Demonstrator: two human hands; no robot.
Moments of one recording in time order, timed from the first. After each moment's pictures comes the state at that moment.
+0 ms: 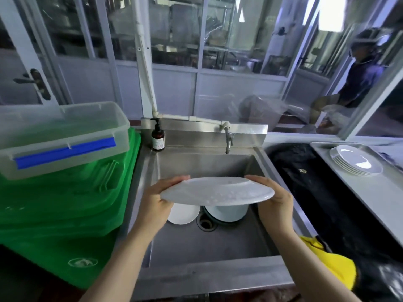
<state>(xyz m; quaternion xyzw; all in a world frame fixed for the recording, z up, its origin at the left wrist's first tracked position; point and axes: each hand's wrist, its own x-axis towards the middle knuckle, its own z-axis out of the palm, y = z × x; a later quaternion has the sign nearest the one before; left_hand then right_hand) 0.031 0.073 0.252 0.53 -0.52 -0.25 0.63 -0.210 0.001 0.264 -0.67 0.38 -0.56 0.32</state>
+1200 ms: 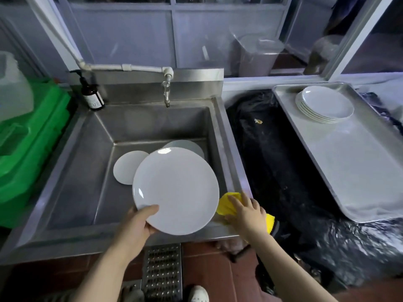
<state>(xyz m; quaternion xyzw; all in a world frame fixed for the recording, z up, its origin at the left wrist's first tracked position) -0.229 0.054 0.172 0.59 -0.15 -0.55 0.57 -0.479 -0.062 0.074 -0.77 0.61 0.07 0.18</state>
